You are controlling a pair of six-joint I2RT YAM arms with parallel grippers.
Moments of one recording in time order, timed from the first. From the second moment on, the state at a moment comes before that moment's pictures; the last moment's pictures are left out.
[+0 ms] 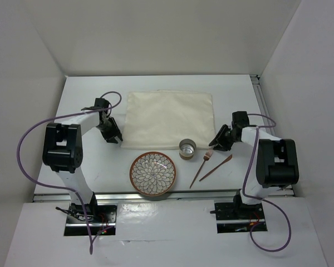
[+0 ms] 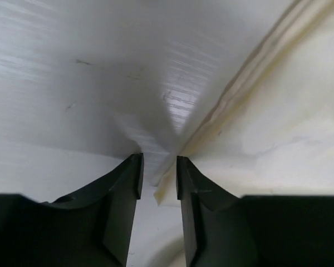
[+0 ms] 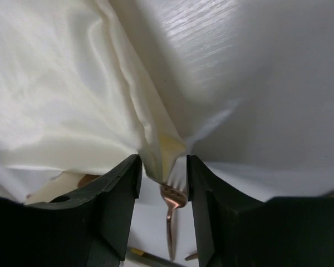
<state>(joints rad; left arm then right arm) -0.04 1.84 1.18 -0.62 0.16 -0.59 -0.03 1.58 0.80 -0.35 -0.35 0.65</state>
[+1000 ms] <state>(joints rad) -0.08 1.45 1.41 -0.81 0.00 -0.45 0.44 1.51 1.17 -0.67 -0.14 0.44</state>
